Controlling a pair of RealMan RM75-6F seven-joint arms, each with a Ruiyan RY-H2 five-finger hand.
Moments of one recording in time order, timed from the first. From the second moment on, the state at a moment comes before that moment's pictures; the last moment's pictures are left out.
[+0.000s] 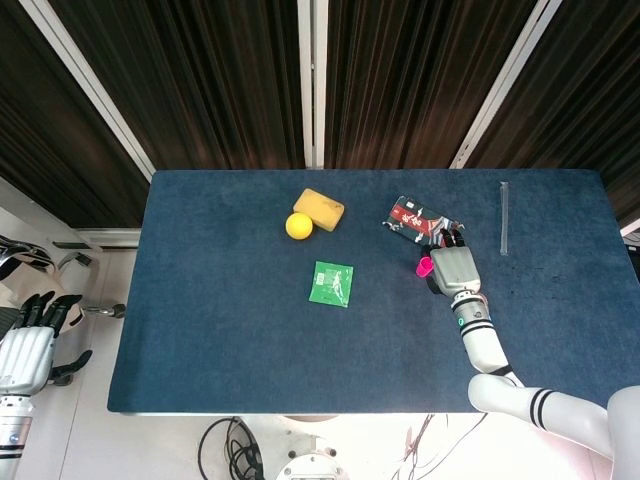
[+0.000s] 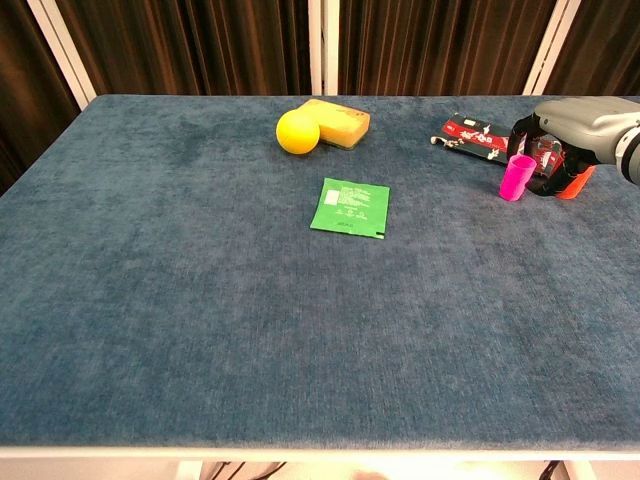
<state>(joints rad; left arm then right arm) -0.10 -1.16 -0.03 -1.53 1.47 1.43 -0.04 0.72 -1.56 0.19 -1.32 -0.81 0.97 -0.54</state>
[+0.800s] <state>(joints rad) -0.10 -1.17 -0.03 -1.51 1.46 1.43 -0.07 0.71 -1.57 0.22 -1.31 -0.85 1.01 -0.49</state>
